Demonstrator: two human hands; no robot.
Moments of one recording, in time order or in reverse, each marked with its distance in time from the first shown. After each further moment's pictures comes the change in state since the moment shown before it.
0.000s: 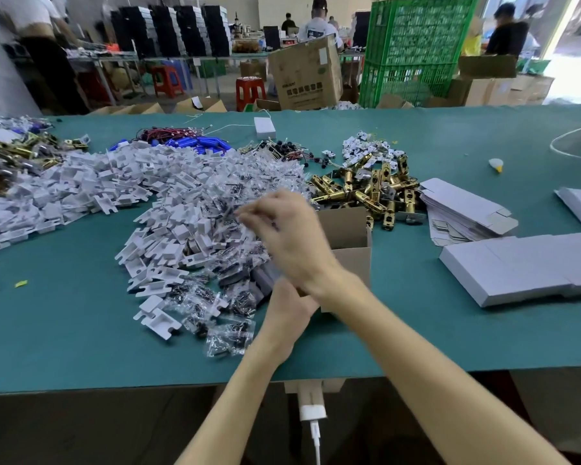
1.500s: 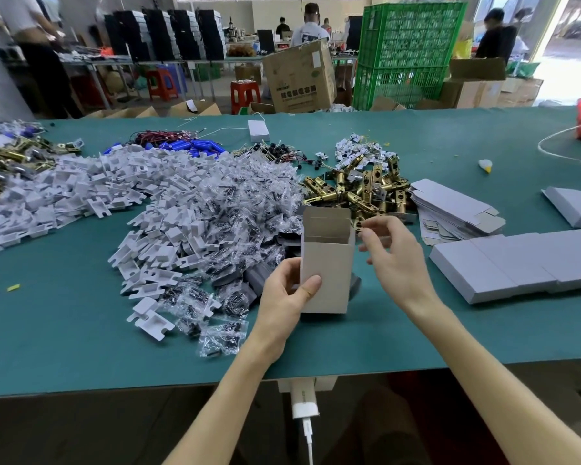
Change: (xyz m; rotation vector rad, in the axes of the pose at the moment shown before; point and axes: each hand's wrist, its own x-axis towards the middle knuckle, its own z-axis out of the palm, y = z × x) left_hand 0.002 0.000 0.001 -0.064 0.069 0.101; right_hand -0.059 0.090 -0.083 0.024 0.331 0.375
